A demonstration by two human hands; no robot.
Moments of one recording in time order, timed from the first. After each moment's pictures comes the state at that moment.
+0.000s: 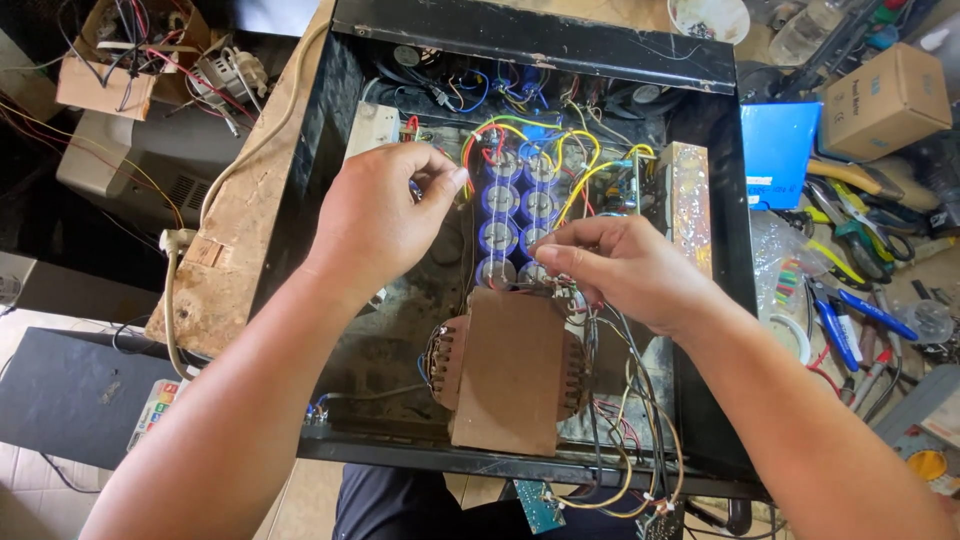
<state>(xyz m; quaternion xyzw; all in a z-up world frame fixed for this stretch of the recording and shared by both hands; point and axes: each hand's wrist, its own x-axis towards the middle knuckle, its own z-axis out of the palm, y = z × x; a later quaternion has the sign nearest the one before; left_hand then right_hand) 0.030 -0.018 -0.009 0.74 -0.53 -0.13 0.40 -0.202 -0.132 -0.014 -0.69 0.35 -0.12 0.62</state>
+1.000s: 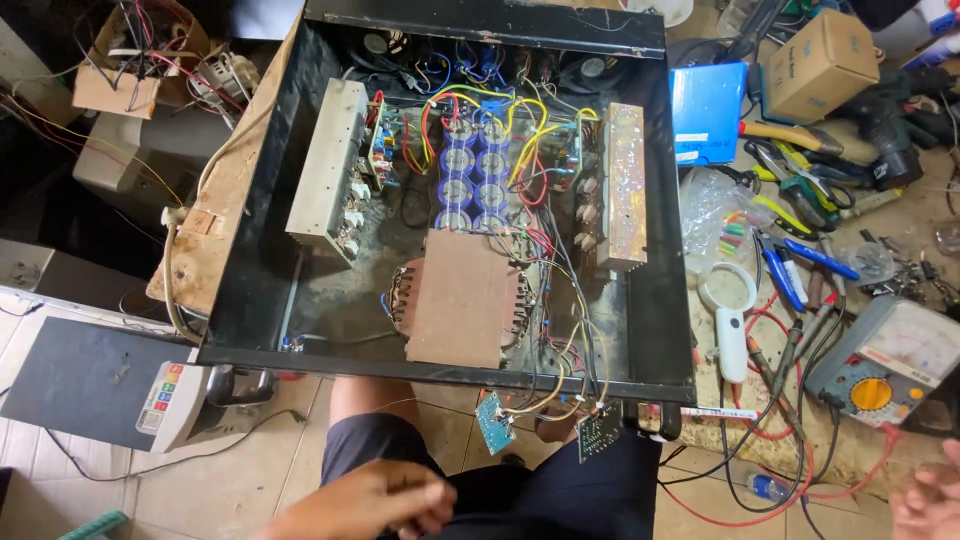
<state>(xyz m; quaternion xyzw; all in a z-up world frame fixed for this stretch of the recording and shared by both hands) -0.112 0.174 -0.066 0.59 -0.40 -0.70 0.02 -0.819 -0.094 -0.260 -0.50 0.46 -0.52 0.51</state>
